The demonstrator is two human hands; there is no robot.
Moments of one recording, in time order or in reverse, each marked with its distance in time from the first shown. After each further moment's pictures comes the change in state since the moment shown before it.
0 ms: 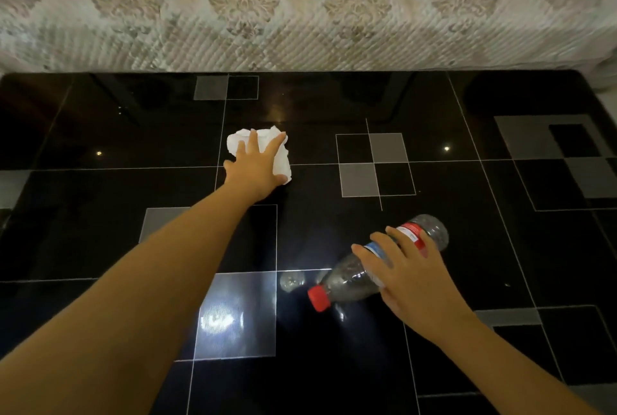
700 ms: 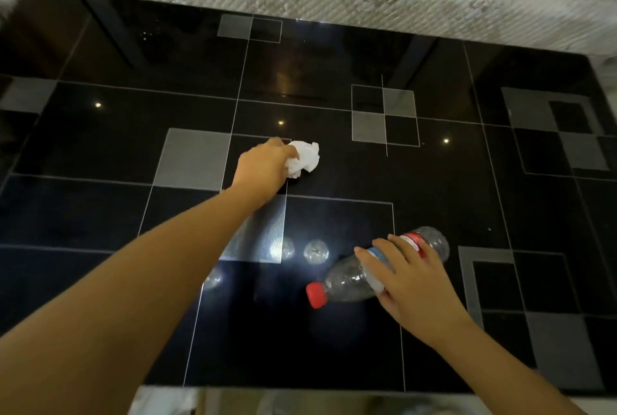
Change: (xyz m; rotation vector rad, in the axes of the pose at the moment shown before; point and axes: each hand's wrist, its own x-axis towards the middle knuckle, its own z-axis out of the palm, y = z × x) left_hand -0.119 -0.014 0.054 -0.057 0.145 0.139; right_hand -0.104 -0.049 0.019 0.064 0.031 -0.084
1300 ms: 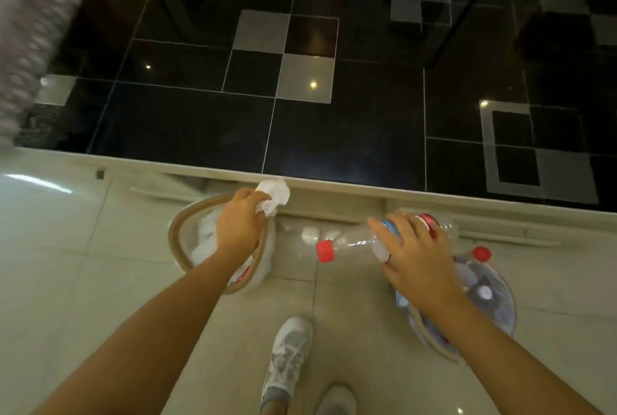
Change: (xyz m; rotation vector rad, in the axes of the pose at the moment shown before) left_hand -0.414 -0.038 0.087 -0.222 0.075 -0.306; right_hand -0.228 -0.172 0.034 0.068 0.124 0.076
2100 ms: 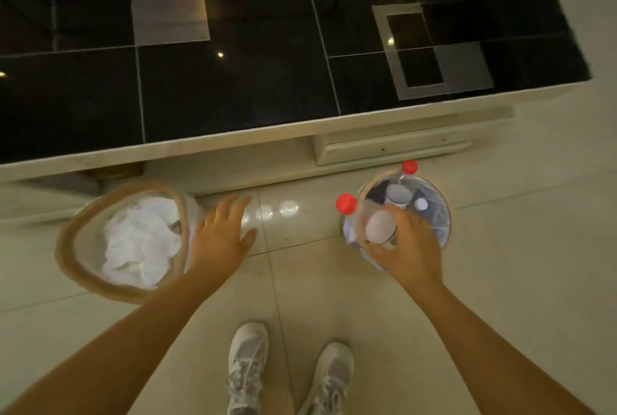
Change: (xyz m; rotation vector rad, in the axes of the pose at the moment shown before) left_hand -0.057 0.025 0.096 0.228 -0.337 0.303; right_hand -0.133 0.026 0.061 0.401 -0.141 0.792
